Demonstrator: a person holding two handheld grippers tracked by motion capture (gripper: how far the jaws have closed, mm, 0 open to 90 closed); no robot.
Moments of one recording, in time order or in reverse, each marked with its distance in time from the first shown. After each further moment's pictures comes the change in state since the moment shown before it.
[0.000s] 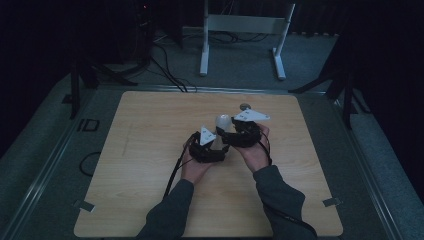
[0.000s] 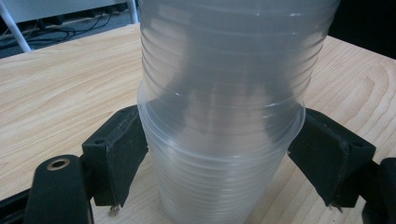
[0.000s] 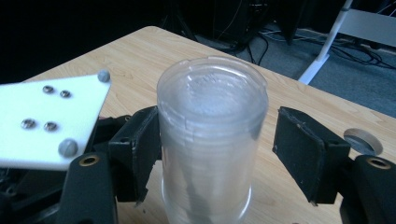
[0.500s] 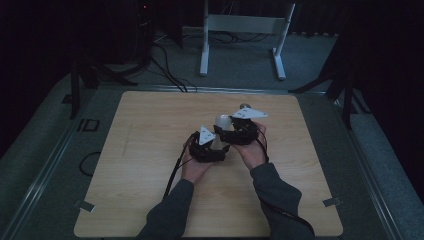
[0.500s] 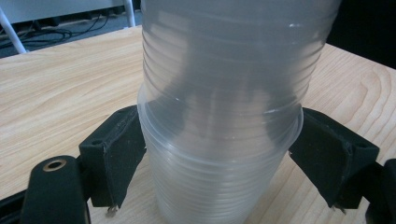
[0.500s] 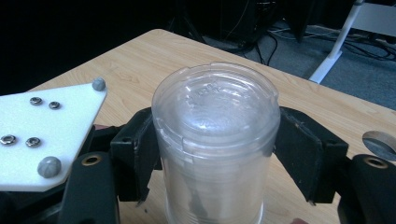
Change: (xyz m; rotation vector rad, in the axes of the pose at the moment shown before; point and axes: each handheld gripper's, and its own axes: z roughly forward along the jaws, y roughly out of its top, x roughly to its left) left arm 0.001 0.000 0.000 -0.020 -0.015 -0.019; right arm -0.003 0.001 0.012 -0.003 0.036 0.031
